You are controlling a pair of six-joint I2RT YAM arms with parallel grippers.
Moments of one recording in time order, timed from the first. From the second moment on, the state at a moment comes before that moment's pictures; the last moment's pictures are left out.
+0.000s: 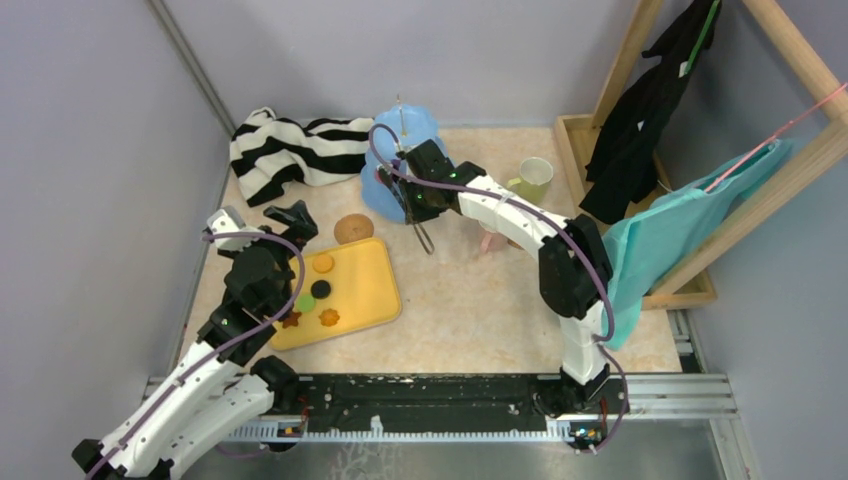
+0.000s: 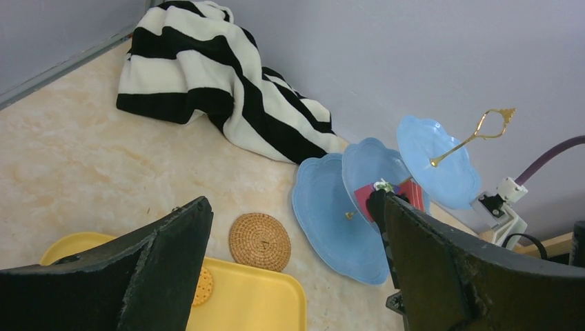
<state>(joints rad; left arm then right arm) -0.64 0.59 0.65 -0.06 -0.92 -0.58 0.73 1.94 1.69 -0.63 -0.05 0.31</state>
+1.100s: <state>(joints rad) -0.64 0.61 0.62 -0.02 -0.92 -0.58 0.69 2.14 1.99 -0.75 -0.07 0.31</state>
